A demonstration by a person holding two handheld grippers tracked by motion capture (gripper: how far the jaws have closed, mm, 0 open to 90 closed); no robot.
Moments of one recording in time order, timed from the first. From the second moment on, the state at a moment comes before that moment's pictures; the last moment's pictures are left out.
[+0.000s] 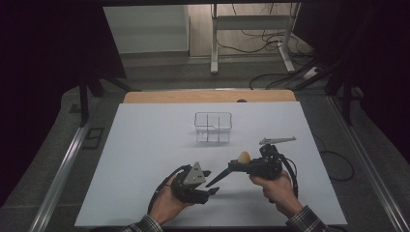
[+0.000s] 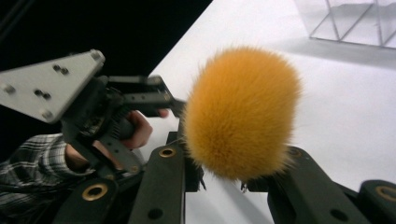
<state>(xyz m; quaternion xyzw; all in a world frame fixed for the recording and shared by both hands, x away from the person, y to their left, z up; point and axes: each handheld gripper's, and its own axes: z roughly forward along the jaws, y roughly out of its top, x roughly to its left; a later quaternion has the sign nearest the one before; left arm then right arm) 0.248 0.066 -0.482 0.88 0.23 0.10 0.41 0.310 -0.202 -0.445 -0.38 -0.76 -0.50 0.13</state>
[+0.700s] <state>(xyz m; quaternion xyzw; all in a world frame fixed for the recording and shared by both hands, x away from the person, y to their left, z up) 0.258 0.082 -0.477 0.87 0.29 0.08 0.39 0.307 -0.204 -0.438 -0.37 -0.79 -0.49 0.07</state>
